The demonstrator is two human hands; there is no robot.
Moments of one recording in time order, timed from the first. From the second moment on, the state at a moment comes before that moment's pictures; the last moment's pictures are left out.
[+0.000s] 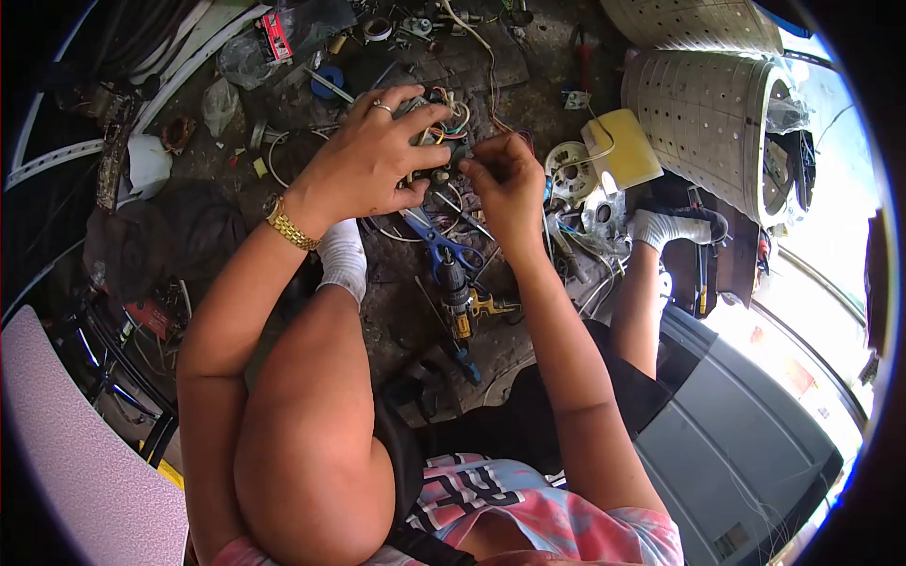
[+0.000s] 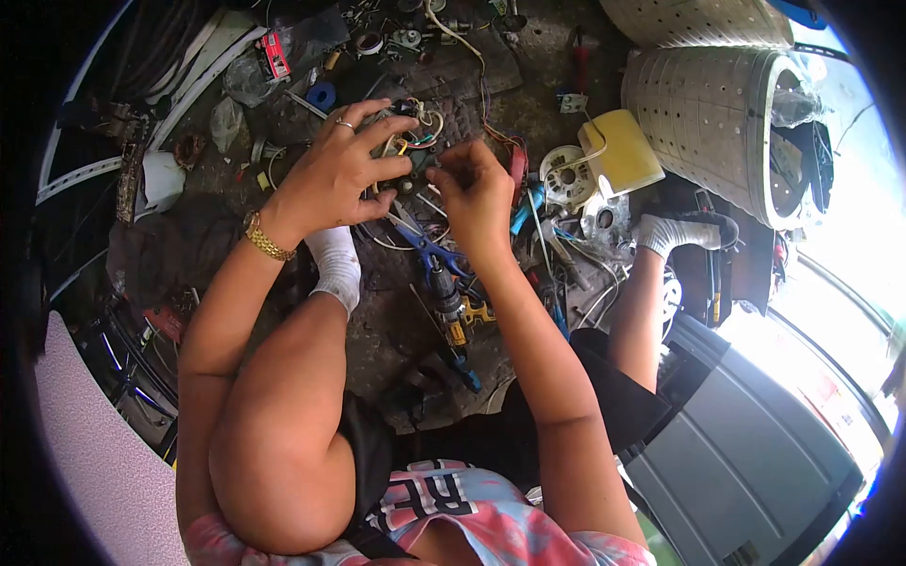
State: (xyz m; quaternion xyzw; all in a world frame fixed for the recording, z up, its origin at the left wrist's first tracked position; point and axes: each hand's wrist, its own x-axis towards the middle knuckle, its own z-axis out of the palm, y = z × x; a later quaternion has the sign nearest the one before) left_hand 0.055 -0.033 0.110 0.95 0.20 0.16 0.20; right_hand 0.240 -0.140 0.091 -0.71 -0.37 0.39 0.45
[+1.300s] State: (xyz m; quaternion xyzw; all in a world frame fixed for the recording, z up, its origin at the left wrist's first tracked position) left_hand 0.048 -0.033 0.101 0.94 0.21 0.17 0.19; right_hand 0.362 -0.223 0.246 -0.75 -0.34 0.50 0.27
